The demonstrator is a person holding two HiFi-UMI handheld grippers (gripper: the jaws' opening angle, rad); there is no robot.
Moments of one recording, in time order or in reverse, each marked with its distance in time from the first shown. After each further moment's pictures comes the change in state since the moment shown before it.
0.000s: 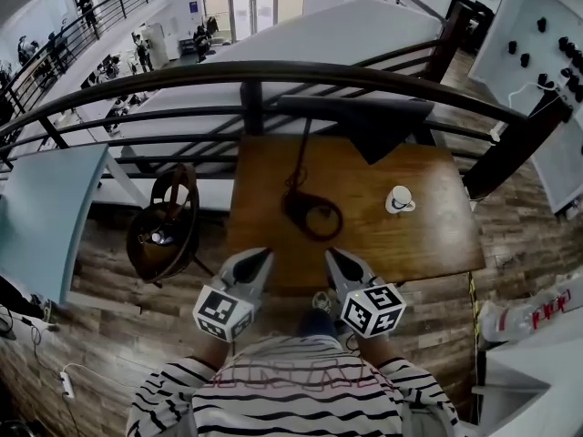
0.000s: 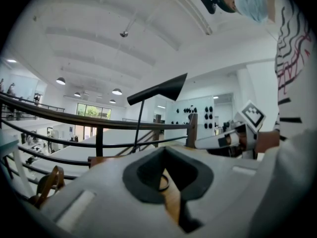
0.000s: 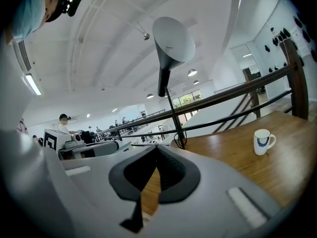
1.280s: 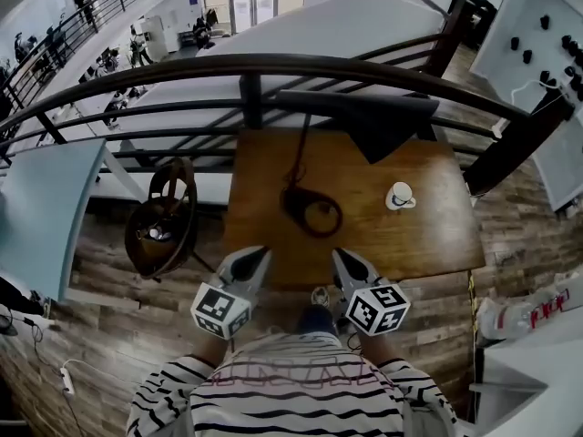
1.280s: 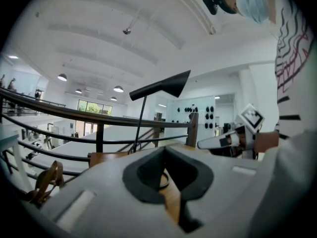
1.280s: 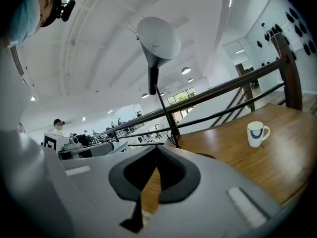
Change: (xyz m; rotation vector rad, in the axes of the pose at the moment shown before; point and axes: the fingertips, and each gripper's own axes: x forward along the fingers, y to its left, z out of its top) left arm 0.009 0.002 -0.011 -0.032 0.017 0.003; right arm -0.008 -0.028 -0.011 0.070 0.012 -0.038
